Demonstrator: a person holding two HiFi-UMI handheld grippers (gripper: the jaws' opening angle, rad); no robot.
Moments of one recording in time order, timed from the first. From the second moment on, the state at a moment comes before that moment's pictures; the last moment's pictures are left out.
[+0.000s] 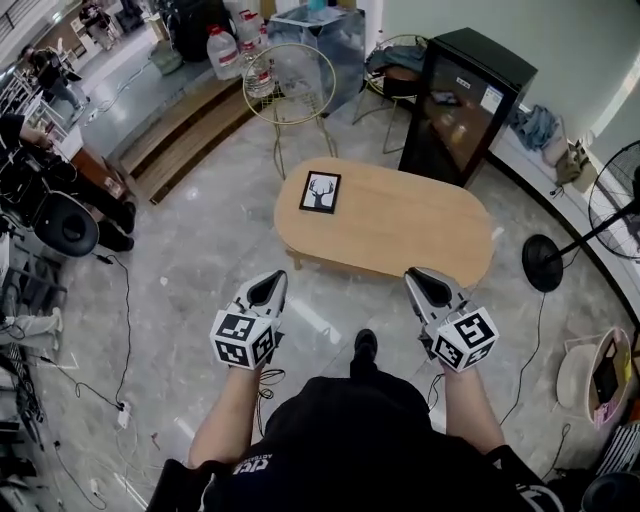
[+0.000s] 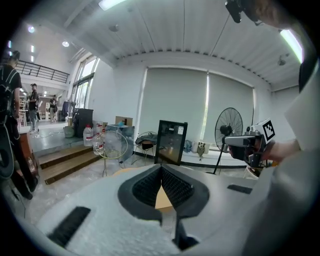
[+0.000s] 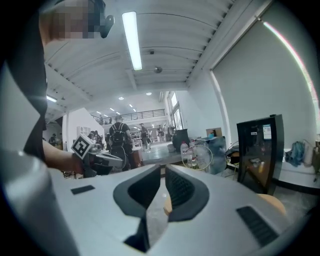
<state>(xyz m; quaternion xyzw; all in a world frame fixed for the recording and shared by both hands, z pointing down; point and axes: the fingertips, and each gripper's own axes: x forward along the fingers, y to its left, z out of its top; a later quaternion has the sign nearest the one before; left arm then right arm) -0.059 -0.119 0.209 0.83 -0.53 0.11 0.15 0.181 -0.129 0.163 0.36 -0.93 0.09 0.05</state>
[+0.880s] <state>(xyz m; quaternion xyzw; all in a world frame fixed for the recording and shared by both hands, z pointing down) -0.160 -0.244 0.251 0.84 -0.50 0.13 0.17 0.052 -0.246 0.204 0.33 -0.93 0.15 0.11</state>
